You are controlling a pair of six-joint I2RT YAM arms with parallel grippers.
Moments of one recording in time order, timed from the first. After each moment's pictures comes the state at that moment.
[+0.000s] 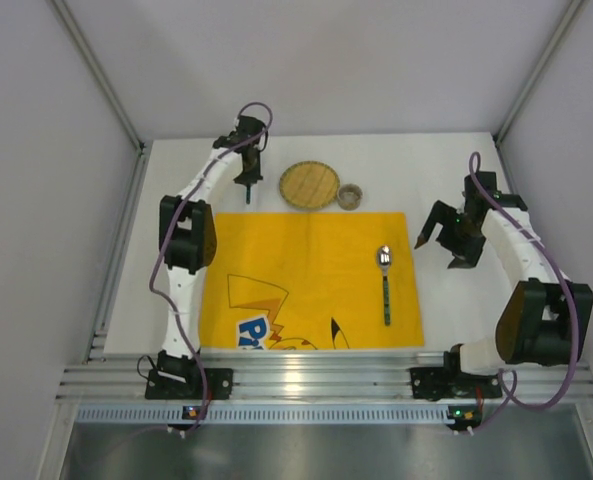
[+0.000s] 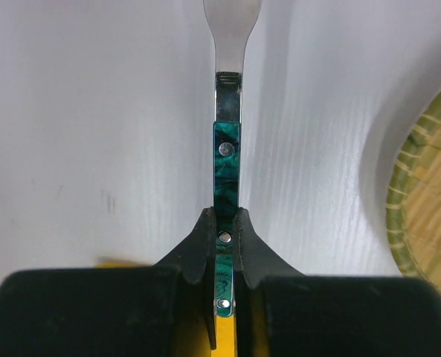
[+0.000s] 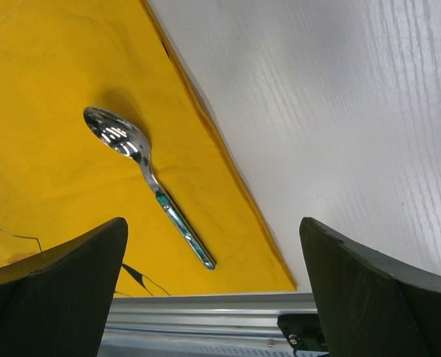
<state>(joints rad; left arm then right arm) -0.27 2.37 2.12 -0.77 -0.24 -0.24 -0.06 1.45 1.13 -0.94 -0.16 0.45</state>
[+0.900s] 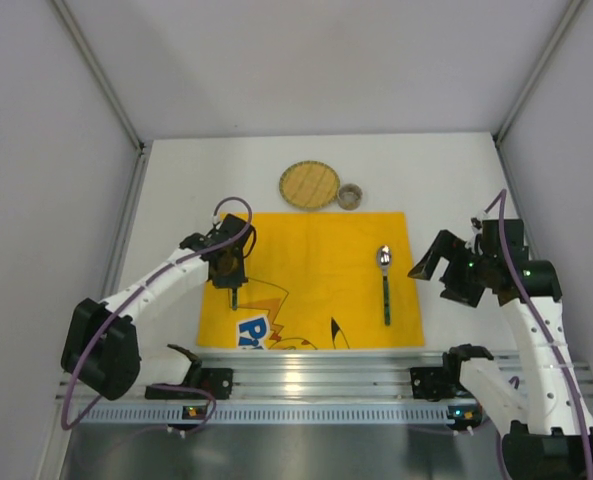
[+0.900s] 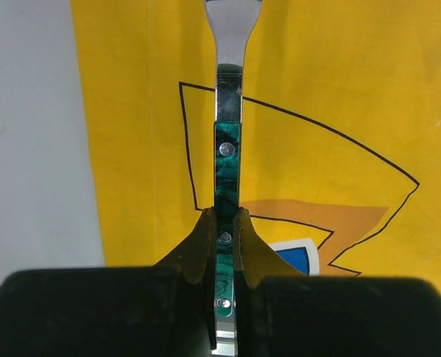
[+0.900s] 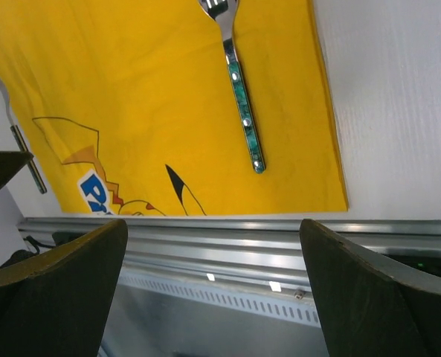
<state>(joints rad) -0.50 1.31 0.89 -0.81 -0.24 -0.55 0.02 0.81 0.94 -1.12 -0.32 0.54</state>
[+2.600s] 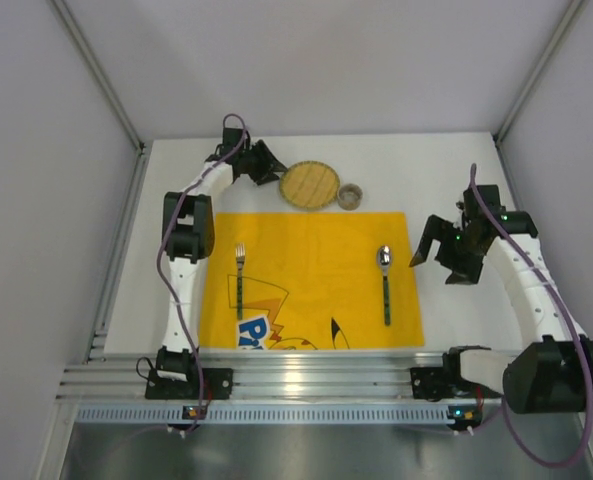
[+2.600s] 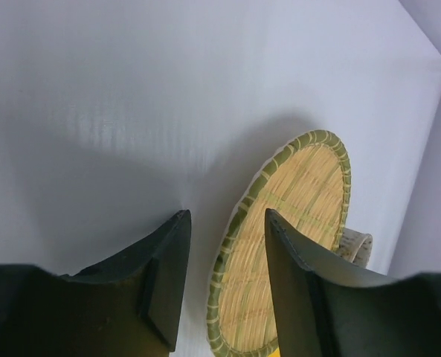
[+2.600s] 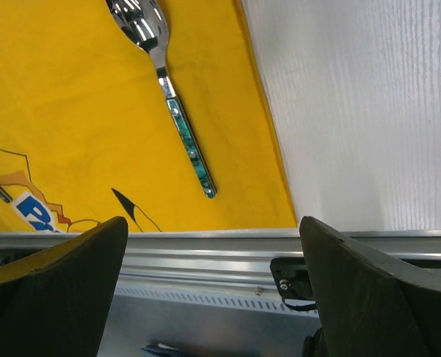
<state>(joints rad) -0.15 2.55 2.12 -0.29 0.47 -0.76 0.02 1.16 1.06 -1.12 -0.20 0.43</state>
